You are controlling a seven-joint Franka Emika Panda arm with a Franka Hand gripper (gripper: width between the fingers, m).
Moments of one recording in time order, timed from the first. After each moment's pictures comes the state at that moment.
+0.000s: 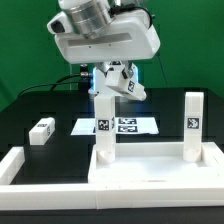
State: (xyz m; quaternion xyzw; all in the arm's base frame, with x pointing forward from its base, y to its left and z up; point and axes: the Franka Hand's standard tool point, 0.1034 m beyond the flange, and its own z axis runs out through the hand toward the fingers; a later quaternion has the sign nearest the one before) arm 0.461 -0.014 0.145 -0.94 0.29 0.16 0.12
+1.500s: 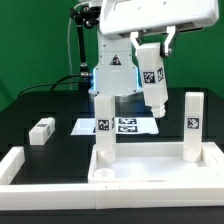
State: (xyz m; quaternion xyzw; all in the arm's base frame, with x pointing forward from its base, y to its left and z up) arm 0.546 0.029 0.198 -0.94 0.25 -0.22 0.01
